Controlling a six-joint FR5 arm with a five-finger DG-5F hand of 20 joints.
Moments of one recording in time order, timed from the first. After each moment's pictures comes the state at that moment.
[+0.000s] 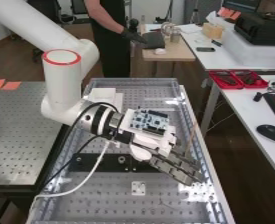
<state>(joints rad) 1.42 -2.19 -1.57 -2.71 -1.44 -0.71</state>
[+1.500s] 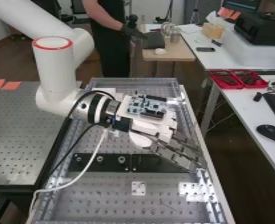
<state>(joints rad) 1.43 -2.13 -1.59 -2.70 -1.45 -0.71</state>
